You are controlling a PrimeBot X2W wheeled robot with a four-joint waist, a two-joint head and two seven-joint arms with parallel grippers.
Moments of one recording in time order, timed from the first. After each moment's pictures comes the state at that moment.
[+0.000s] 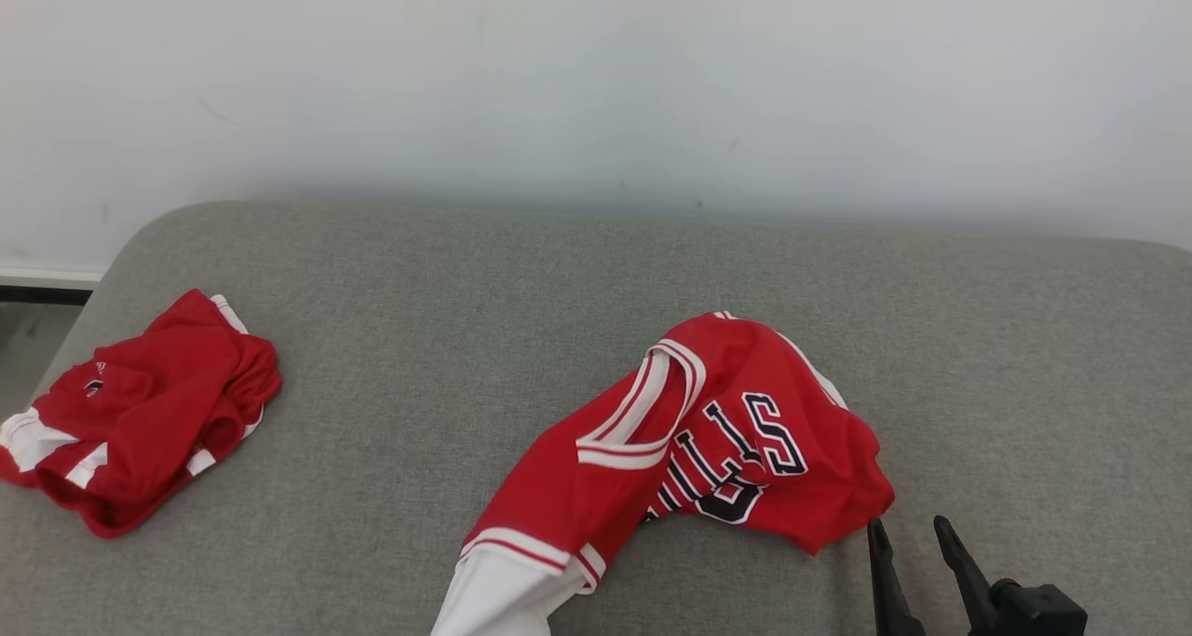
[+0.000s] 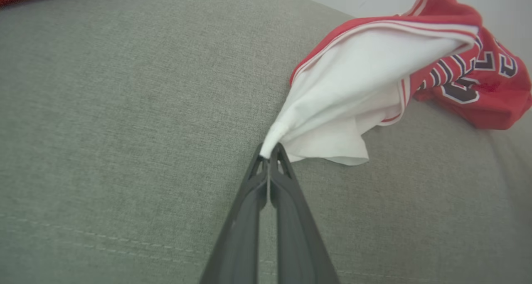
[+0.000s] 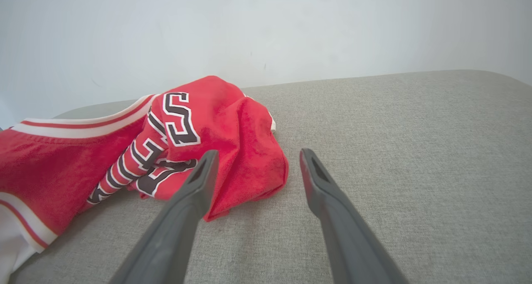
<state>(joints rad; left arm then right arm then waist) 0.14 0.18 -0.36 0.29 -0.54 0.05 -0.25 0.02 -0.05 -0.02 0.33 0.17 0.13 -0.26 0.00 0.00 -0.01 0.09</state>
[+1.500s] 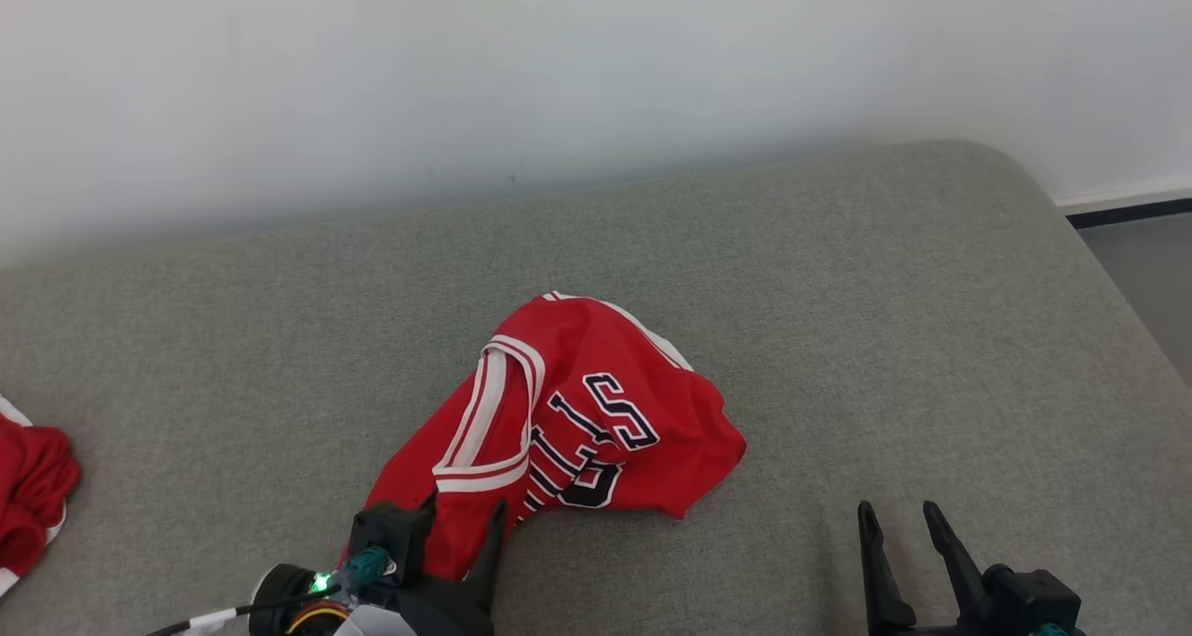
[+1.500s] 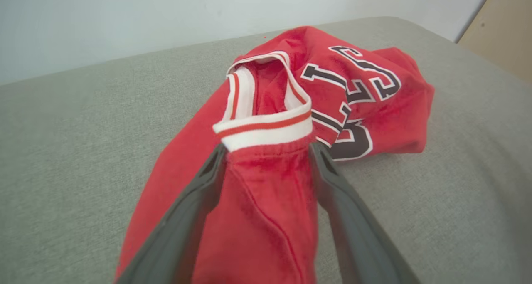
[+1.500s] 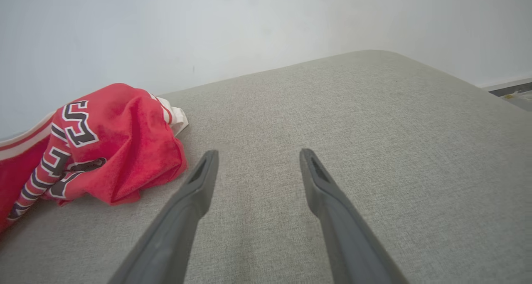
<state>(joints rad) -0.21 0.19 -0.42 0.27 -0.33 -0.01 0.07 -0.01 -0.05 0.00 0.34 0.19 0.13 -0.26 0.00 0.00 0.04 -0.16</state>
